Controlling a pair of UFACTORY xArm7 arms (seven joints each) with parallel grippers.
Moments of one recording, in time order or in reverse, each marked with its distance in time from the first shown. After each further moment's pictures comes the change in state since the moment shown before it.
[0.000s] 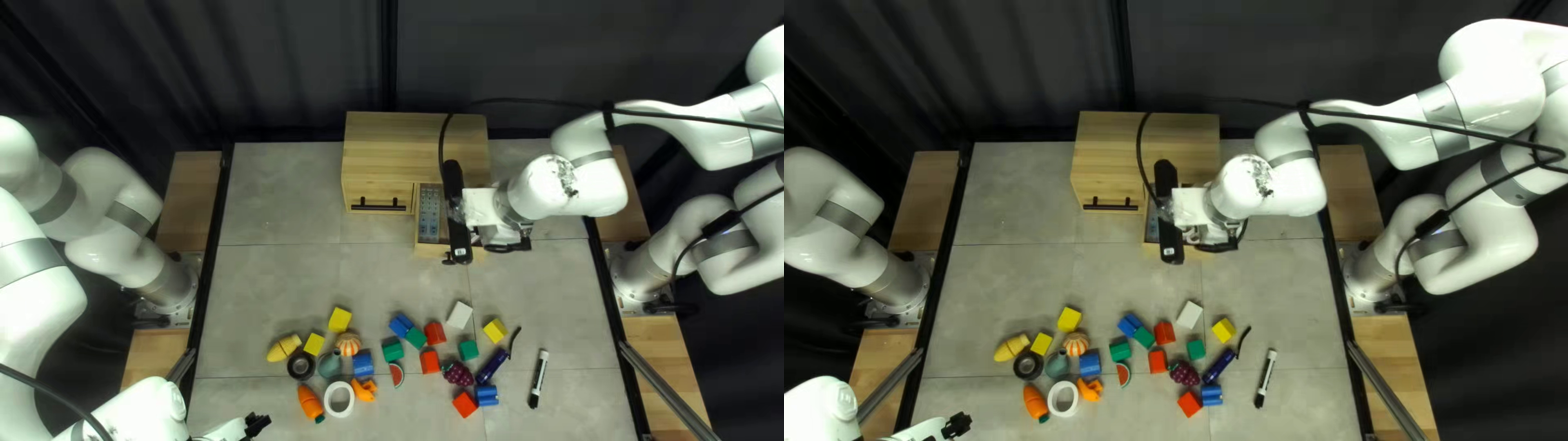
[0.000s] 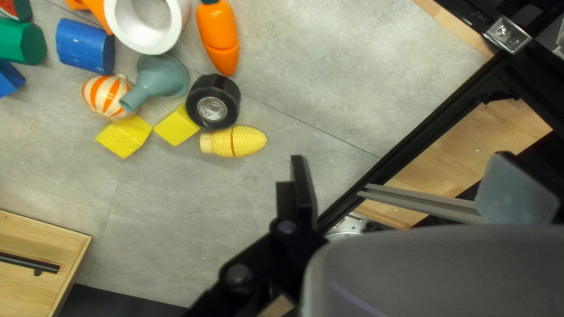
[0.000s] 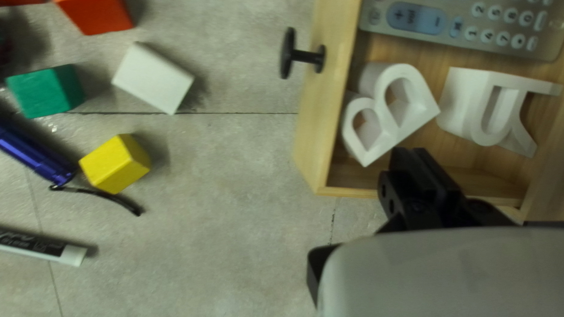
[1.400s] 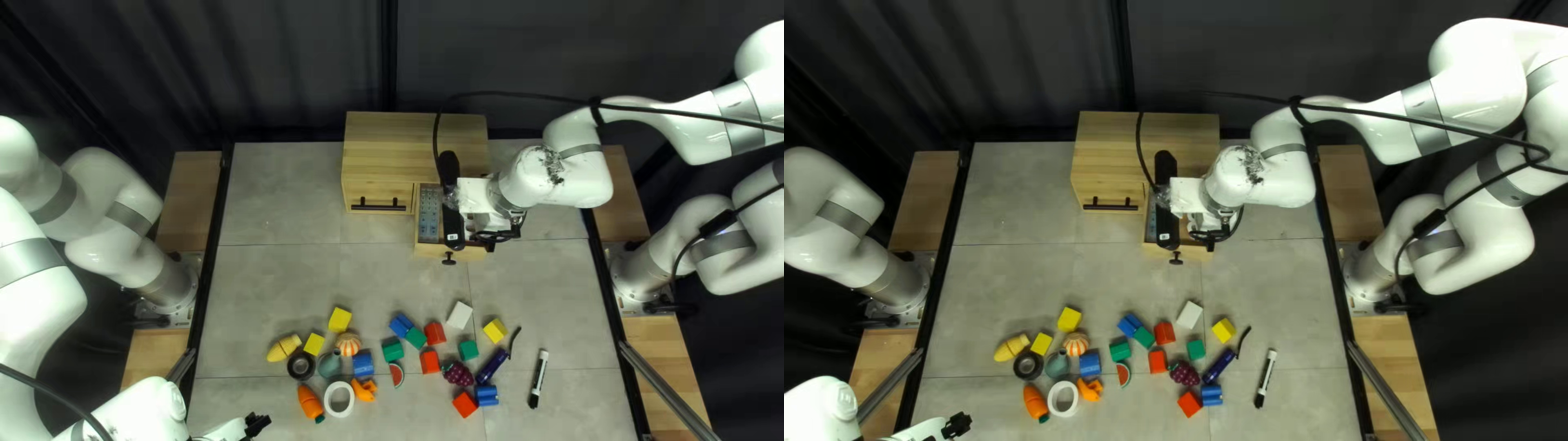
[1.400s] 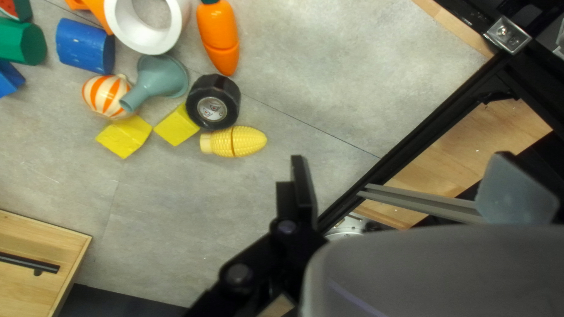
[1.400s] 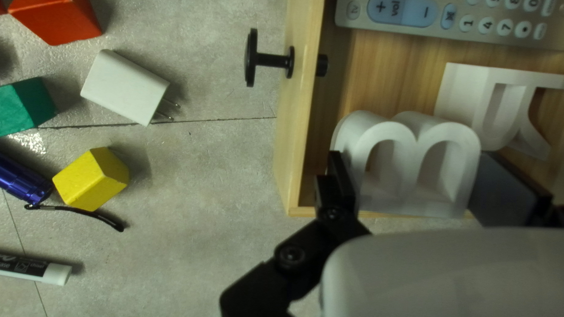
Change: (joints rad) left arm 0.000 0.000 0.000 0.000 0.000 0.000 0.000; right arm -0.088 0.056 -0.082 -0.030 -0.027 -0.079 0.044
